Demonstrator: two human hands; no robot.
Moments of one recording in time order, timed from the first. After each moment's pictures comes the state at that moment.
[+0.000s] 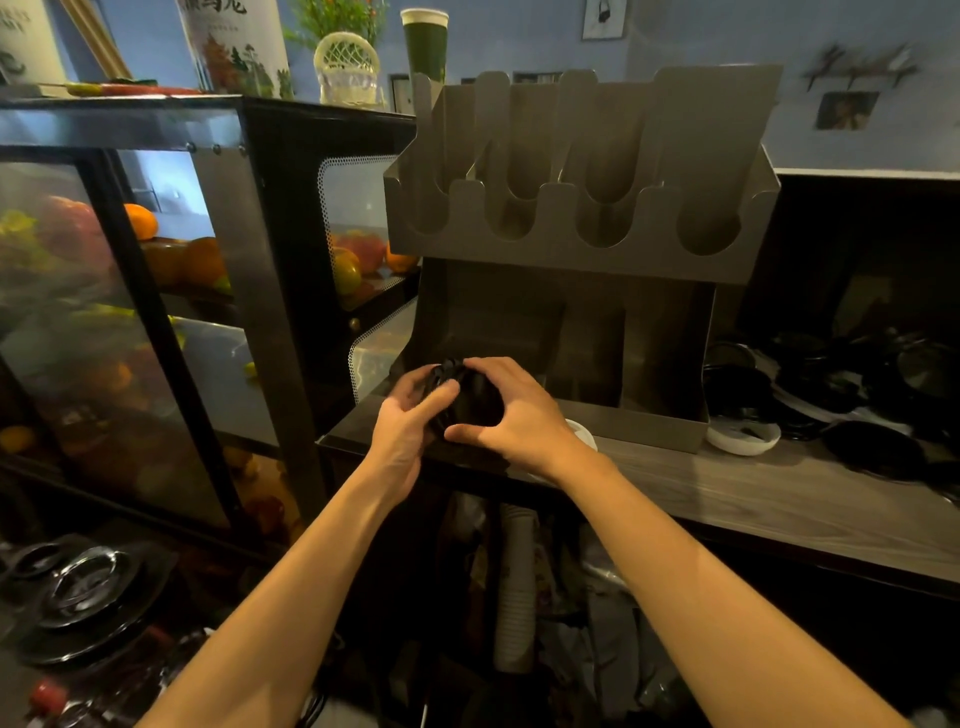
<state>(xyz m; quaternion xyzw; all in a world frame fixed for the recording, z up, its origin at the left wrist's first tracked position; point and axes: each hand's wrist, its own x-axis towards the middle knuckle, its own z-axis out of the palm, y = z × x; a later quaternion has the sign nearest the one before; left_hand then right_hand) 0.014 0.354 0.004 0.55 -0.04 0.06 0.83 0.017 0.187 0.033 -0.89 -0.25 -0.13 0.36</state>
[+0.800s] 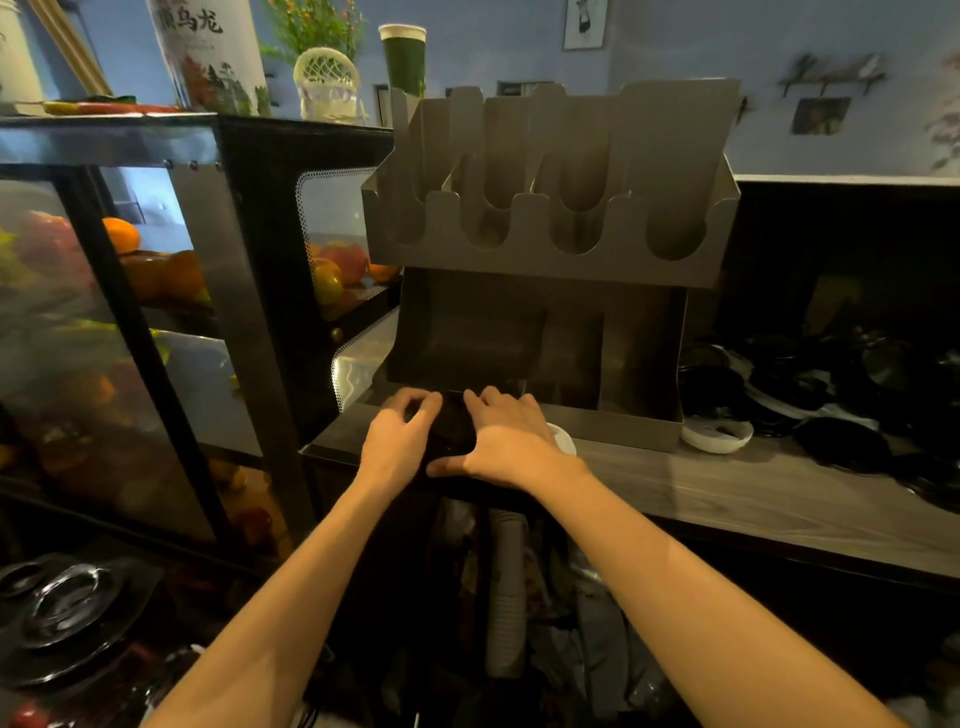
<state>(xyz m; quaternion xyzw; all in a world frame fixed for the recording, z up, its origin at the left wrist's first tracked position) 0.028 0.349 -0.006 0.83 0.00 0.16 0.53 0.012 0.188 0.036 -0.98 -0.18 -0.07 0.06</state>
